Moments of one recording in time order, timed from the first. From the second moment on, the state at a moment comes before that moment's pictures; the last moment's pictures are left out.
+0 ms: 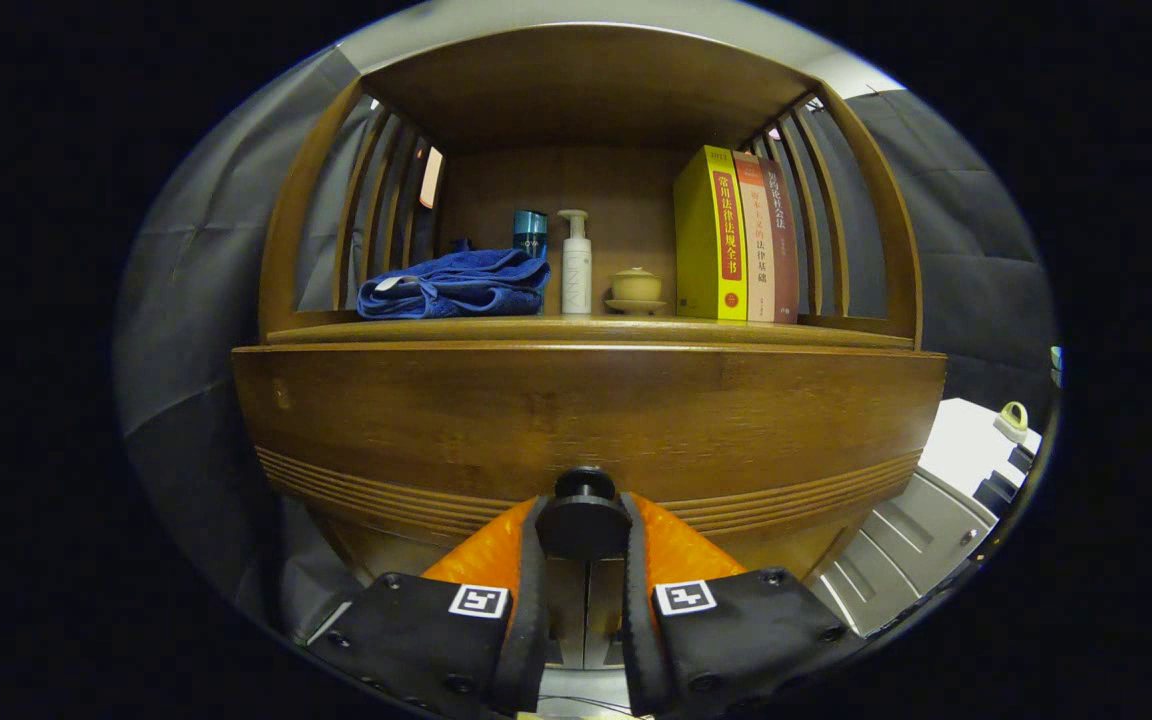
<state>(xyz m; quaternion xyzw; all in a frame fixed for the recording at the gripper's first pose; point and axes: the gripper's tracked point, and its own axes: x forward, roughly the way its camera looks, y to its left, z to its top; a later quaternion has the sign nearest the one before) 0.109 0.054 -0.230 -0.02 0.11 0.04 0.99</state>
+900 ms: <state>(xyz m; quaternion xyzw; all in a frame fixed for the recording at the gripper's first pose) -0.022 0.044 -0.238 -0.02 0.13 0.03 0.99</state>
